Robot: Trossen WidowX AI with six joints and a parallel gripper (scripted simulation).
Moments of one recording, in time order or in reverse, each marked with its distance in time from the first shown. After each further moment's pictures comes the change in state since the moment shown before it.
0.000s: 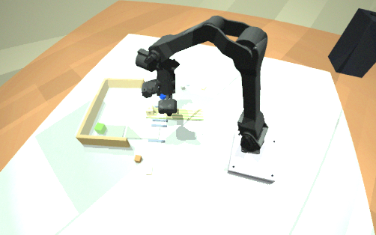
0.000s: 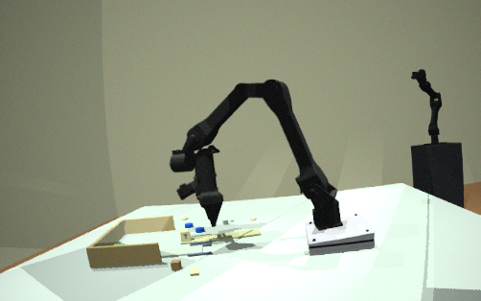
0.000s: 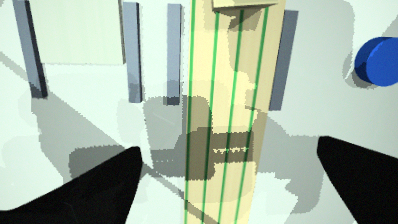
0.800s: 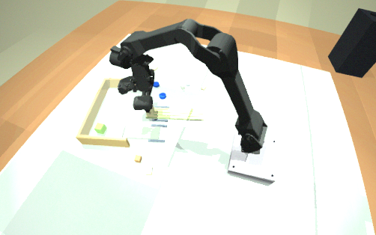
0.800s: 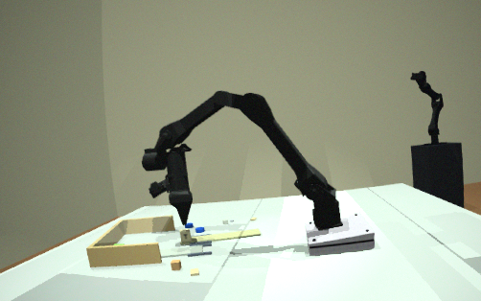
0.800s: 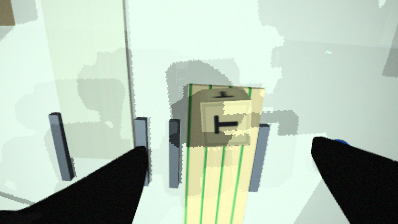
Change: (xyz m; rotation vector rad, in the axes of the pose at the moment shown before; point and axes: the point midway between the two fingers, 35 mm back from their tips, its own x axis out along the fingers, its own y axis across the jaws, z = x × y) arm -0.015 -0.009 0.080 -0.002 -0.008 -0.002
